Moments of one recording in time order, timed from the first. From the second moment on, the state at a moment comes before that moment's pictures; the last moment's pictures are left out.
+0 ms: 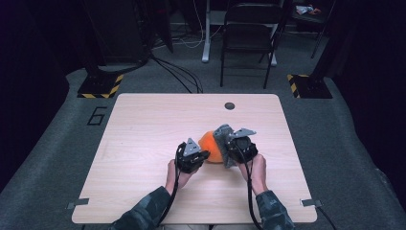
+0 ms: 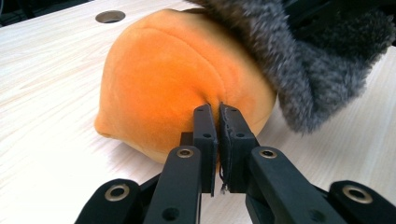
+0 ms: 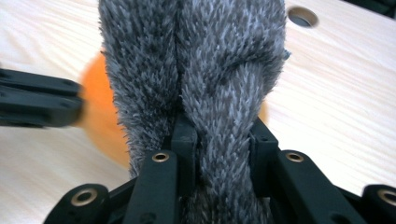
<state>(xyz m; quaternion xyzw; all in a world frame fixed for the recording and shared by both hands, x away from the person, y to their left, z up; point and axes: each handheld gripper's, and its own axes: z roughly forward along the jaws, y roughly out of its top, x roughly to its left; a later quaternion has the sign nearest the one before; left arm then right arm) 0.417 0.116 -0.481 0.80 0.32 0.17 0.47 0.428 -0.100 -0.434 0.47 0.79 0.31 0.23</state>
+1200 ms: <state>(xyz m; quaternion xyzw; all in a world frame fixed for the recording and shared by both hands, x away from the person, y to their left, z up) 0.419 0.117 -0.485 0.81 0.32 0.16 0.47 0.418 -0.074 -0.426 0.41 0.82 0.31 0.23</state>
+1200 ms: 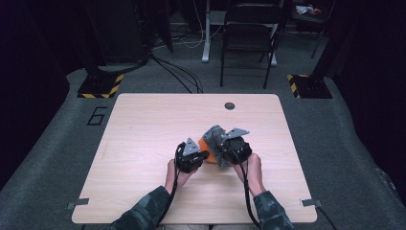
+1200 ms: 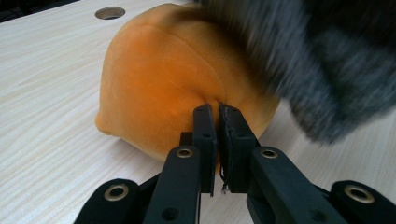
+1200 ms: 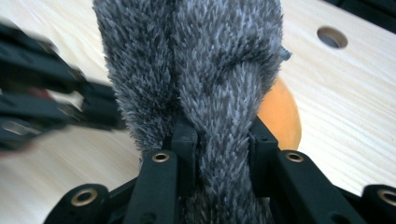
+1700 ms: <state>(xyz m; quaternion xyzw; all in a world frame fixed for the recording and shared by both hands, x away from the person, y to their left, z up) 0.420 0.117 -0.485 0.80 0.32 0.16 0.48 0.442 -0.125 -0.452 0.49 0.79 0.28 0.22</state>
